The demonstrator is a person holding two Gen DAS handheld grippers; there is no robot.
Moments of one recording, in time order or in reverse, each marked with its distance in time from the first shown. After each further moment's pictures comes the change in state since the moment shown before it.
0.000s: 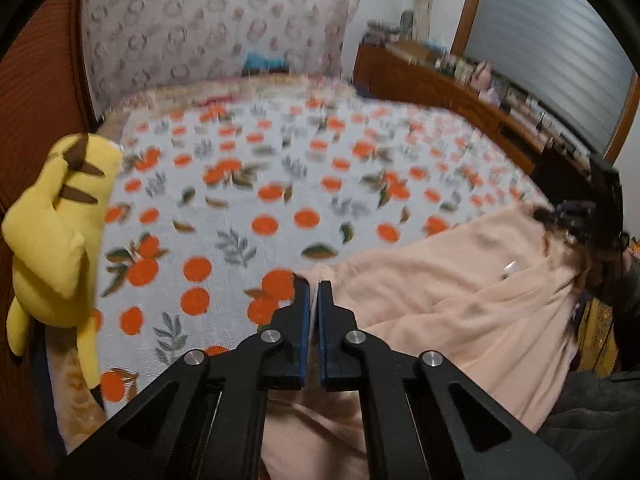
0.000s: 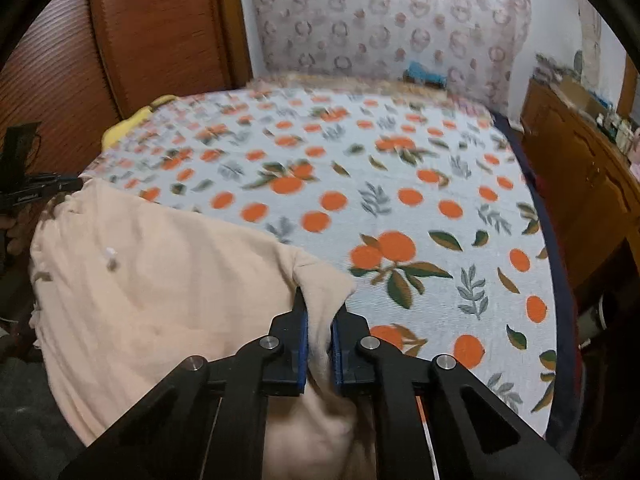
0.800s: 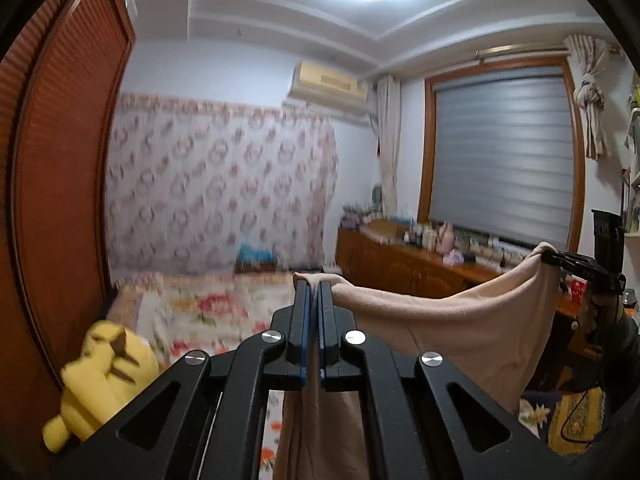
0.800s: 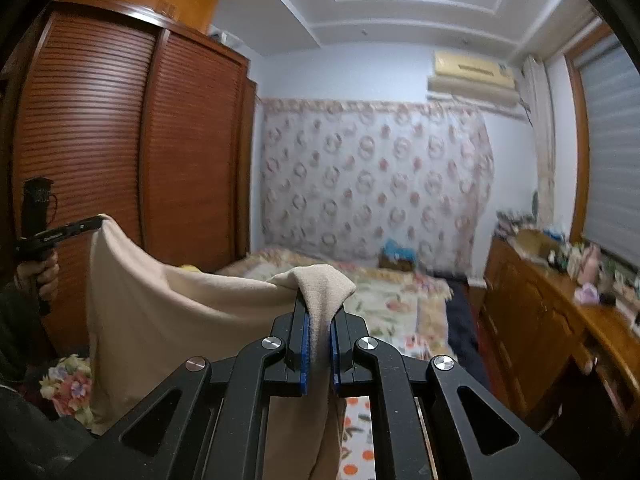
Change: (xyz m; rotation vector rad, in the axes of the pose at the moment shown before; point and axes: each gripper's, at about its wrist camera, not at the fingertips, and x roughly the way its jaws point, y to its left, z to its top) left arm -0.228 -0.049 0.071 0.078 -0.673 -0.022; right arm -0.298 0.031 0.037 -0.093 -0.611 -0.113
